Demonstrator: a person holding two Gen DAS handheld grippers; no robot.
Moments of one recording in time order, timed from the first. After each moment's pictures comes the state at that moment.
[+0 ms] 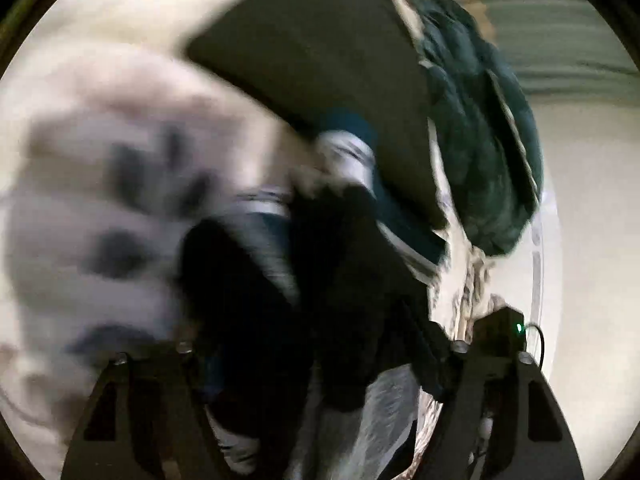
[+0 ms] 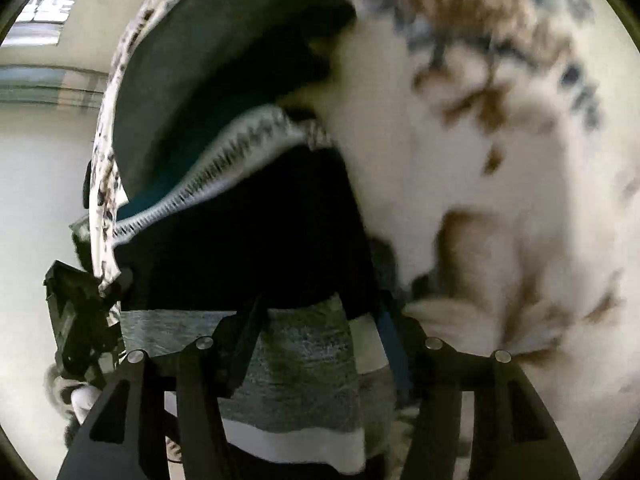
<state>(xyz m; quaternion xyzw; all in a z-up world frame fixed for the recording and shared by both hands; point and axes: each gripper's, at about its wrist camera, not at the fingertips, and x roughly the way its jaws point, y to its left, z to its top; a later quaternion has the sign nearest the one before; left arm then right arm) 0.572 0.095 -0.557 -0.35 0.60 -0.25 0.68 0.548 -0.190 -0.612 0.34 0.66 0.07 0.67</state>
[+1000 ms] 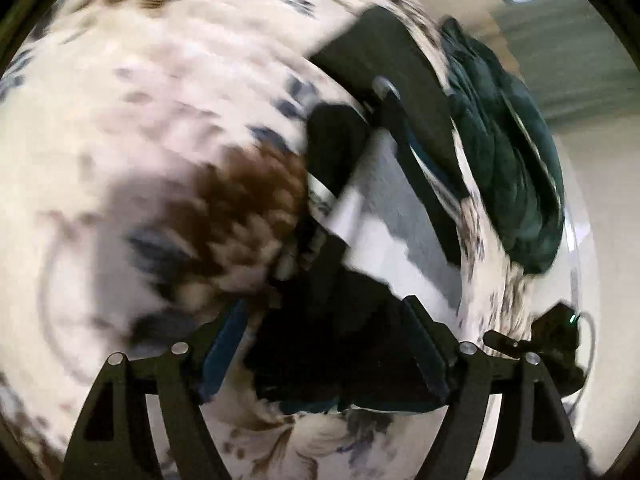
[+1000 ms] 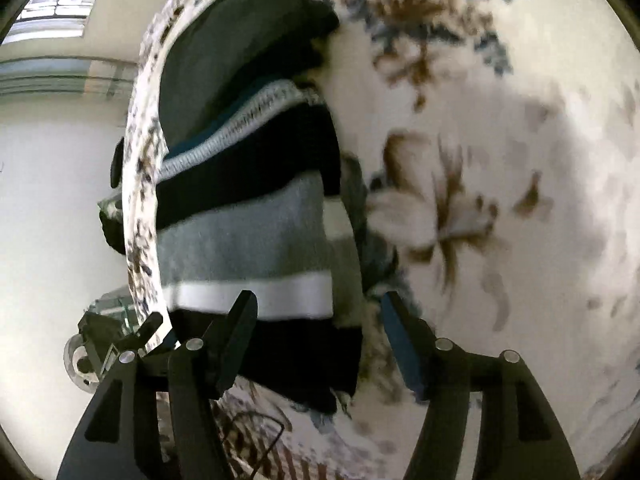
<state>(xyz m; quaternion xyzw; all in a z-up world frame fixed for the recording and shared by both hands) 0.434 0.118 -0.511 -0.31 0.57 -0.11 0.75 0.460 -0.237 -0.549 0.33 0.66 0.11 0.67</state>
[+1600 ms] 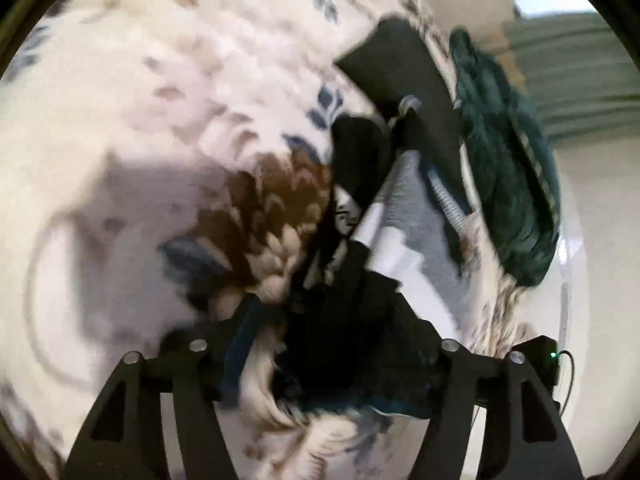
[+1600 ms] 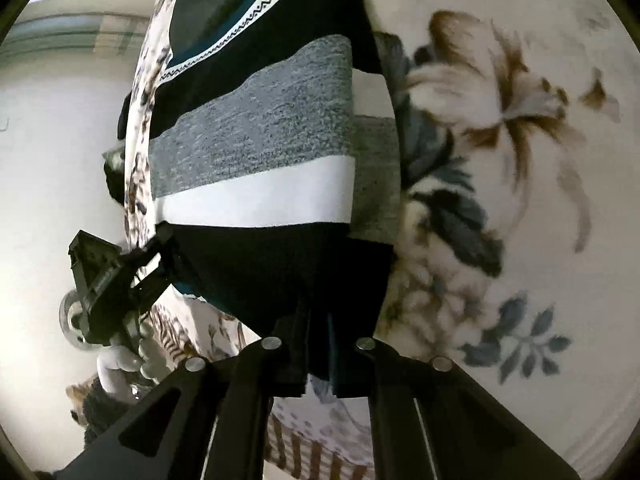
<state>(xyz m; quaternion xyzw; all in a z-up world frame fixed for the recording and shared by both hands) 0.418 0.158 -0.511 -0.37 0.56 -0.09 0.74 0.417 -0.183 -0.583 0.31 0.69 0.17 0.64</state>
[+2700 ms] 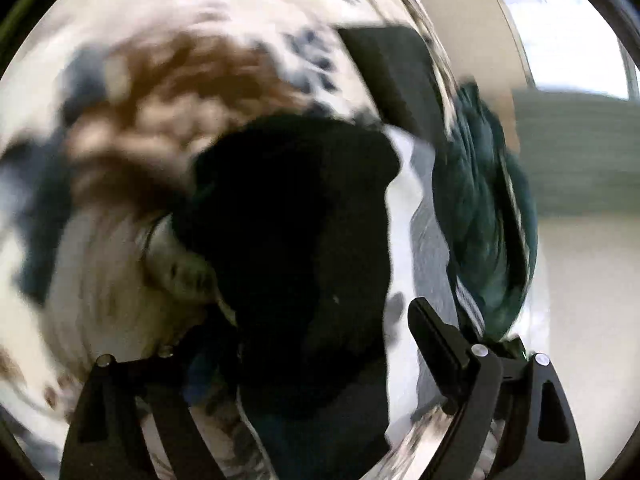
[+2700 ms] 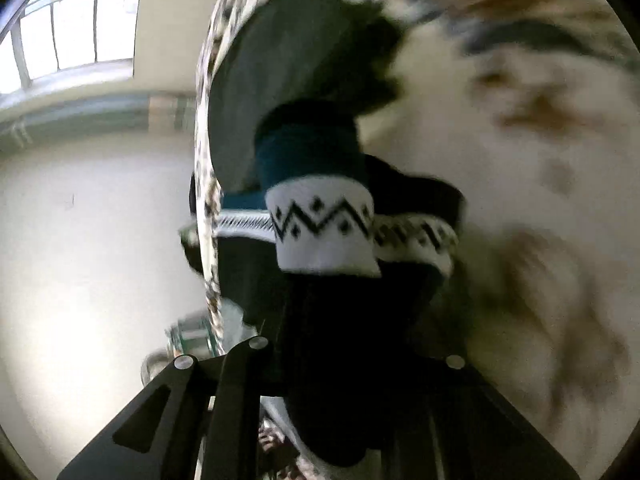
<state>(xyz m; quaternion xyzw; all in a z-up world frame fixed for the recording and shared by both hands) 0.416 0.078 -0.546 -0.47 0.51 -0.08 0.72 0.520 -0.261 -0.596 0.48 0.56 0.18 0.65</state>
